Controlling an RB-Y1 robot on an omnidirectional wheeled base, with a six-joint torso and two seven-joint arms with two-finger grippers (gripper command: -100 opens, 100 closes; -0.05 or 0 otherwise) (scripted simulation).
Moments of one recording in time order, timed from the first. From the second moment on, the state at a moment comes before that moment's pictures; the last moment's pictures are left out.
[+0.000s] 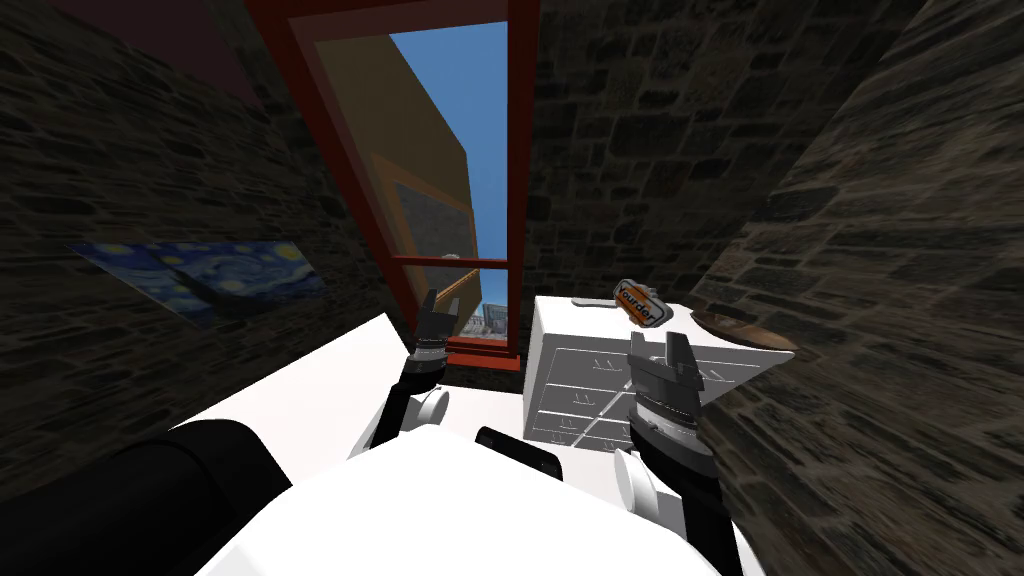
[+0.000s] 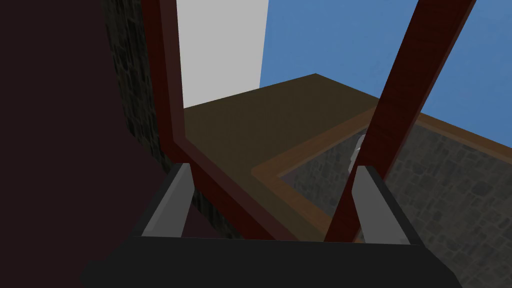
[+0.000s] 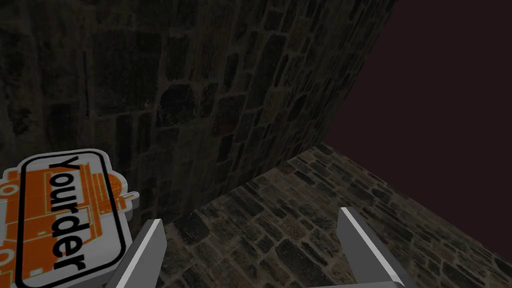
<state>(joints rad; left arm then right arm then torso) 0.54 -0.03 -0.03 -2.36 0.01 -0.50 0.13 0.49 0.05 0.01 -2.21 0.10 -0.64 0.00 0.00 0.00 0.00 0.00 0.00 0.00</state>
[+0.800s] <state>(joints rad) 0.54 -0.03 -0.03 -2.36 0.01 -0.50 0.13 0.58 -0.18 -0.13 -2.19 0.17 -0.73 0.08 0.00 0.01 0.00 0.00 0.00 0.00</state>
